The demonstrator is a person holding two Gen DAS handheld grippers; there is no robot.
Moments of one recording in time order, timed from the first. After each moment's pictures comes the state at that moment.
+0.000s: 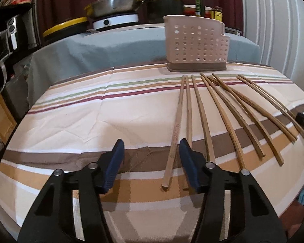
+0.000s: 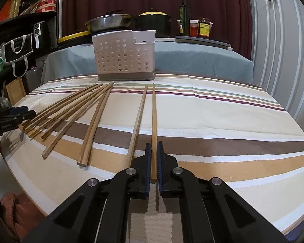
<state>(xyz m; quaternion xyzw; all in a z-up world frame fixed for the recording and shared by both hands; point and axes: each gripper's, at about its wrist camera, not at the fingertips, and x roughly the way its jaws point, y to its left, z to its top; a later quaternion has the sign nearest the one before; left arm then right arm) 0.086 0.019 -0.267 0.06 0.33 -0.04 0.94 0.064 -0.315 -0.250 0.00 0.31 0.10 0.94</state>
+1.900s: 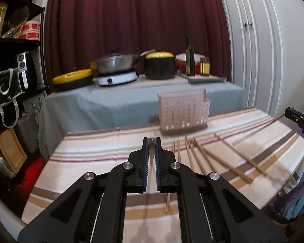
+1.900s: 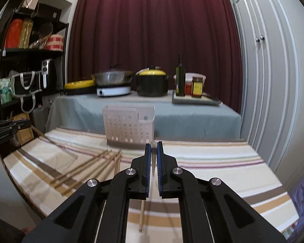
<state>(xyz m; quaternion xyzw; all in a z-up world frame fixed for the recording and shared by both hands) 0.023 0.014 -0.134 0.05 0.19 -0.05 0.98 0.032 -0.320 -0.126 0.01 0.16 0.09 0.98</state>
